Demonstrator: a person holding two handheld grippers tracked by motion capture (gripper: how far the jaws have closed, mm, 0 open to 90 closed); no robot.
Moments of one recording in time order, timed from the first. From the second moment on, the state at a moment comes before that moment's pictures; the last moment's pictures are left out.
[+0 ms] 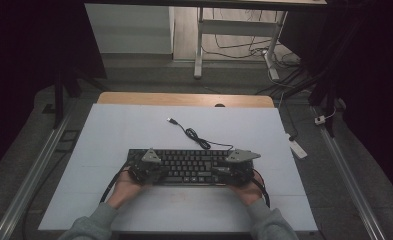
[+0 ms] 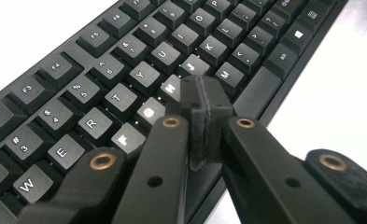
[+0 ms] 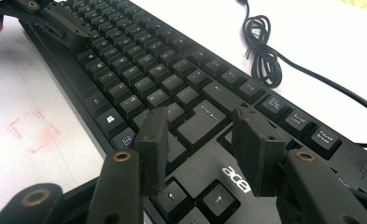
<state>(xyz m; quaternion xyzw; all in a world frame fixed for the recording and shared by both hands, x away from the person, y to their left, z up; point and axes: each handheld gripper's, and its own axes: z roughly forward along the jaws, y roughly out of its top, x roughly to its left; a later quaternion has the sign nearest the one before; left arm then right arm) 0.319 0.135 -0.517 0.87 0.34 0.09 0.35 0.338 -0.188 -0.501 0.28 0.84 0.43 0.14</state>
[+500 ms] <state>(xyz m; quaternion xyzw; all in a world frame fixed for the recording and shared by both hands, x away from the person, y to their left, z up) 0.317 0.142 -0.511 0.85 0.35 0.10 0.38 0.337 -0.187 -0.501 0.28 0.84 0.43 0.14</state>
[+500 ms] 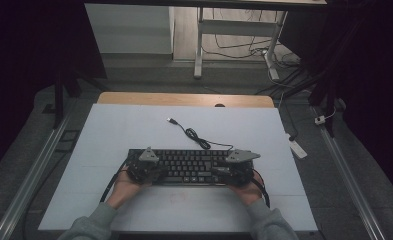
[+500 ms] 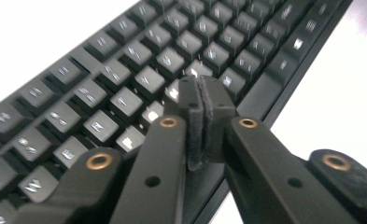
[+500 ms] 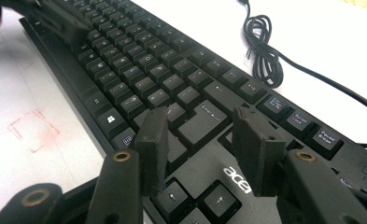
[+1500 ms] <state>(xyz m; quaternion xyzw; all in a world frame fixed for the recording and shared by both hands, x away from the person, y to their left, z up) 0.320 0.180 -0.489 0.80 0.41 0.11 0.42 0.337 -0.183 -0.501 0.27 0.85 0.43 0.15</state>
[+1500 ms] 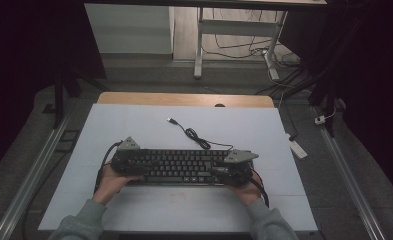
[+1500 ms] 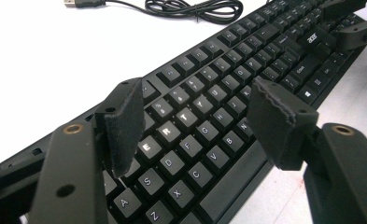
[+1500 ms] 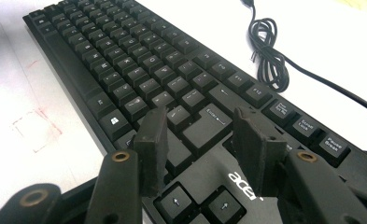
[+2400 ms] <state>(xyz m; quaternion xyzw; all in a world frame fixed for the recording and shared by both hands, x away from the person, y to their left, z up) 0.322 0.180 -0.491 0.80 0.41 0.11 0.41 0.353 -0.150 -0.491 0.26 0.85 0.44 0.14</state>
